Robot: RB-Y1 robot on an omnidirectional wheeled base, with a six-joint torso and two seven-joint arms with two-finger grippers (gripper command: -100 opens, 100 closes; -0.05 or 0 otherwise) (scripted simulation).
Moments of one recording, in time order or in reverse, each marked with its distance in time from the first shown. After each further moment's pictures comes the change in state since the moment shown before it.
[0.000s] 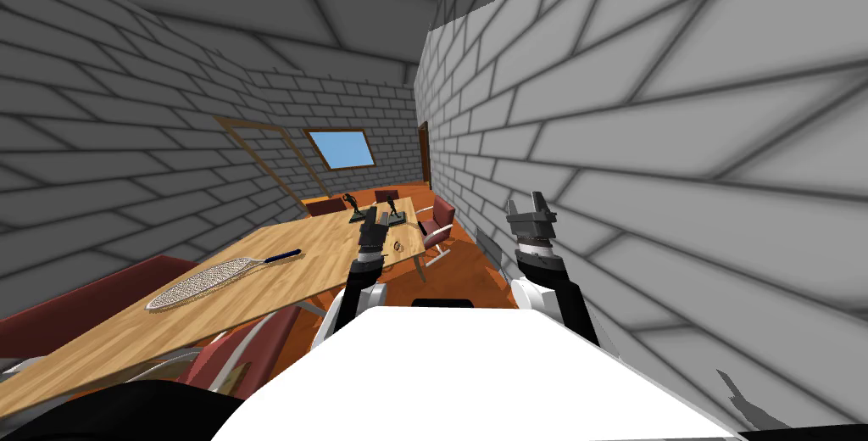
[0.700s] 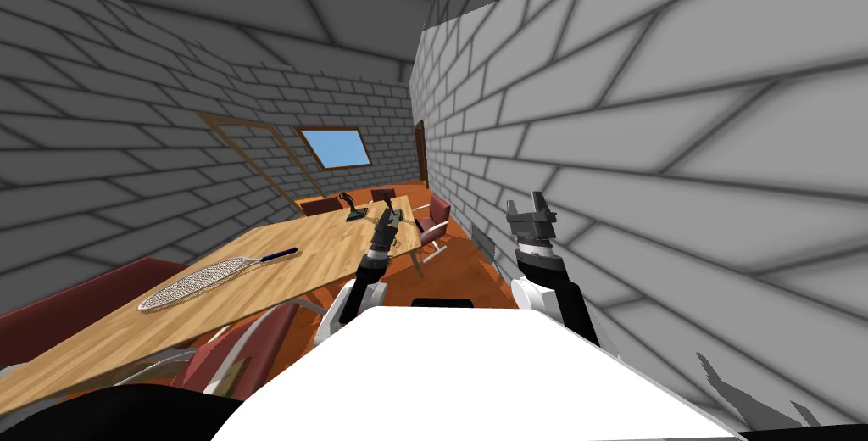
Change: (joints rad) left arm -0.071 0.160 -0.048 0.101 -0.017 0.008 0.038; right arm 0.000 0.000 0.000 0.000 0.000 0.000 0.000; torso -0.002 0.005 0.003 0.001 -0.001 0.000
